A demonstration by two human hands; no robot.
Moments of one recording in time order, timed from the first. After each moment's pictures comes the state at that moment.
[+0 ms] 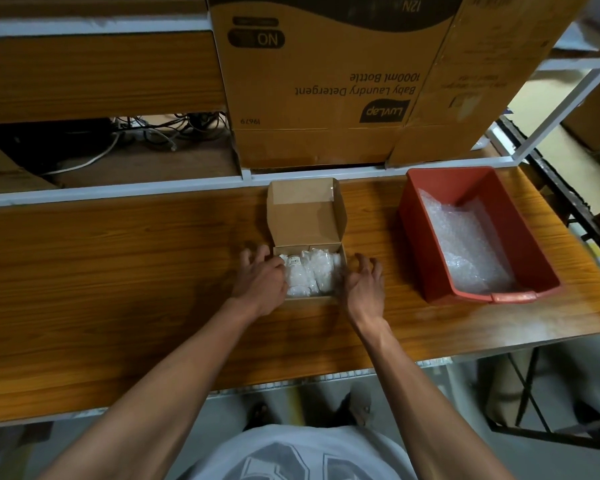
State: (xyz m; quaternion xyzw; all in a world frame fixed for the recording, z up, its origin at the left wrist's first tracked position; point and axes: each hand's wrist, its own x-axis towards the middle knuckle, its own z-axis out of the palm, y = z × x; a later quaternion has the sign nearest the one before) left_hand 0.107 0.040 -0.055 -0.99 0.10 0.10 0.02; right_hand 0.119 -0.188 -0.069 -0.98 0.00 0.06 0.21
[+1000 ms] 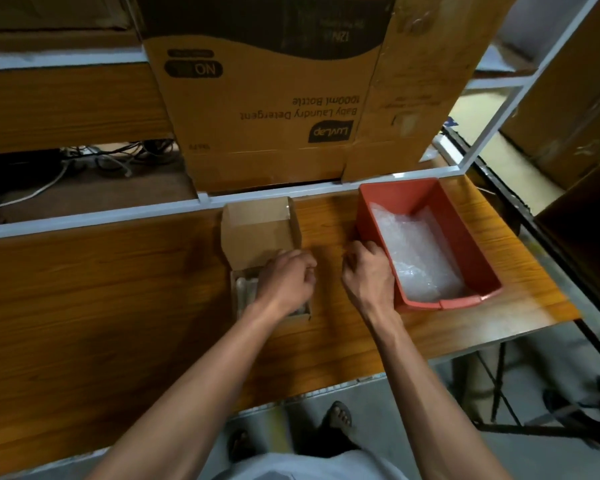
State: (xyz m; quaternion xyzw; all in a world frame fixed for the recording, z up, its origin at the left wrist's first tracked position) left_hand 0.152 -0.081 -0.007 -0.96 0.08 0.01 -0.26; right_hand 0.162 -0.262 -0.004 -0.96 0.00 -0.12 0.25
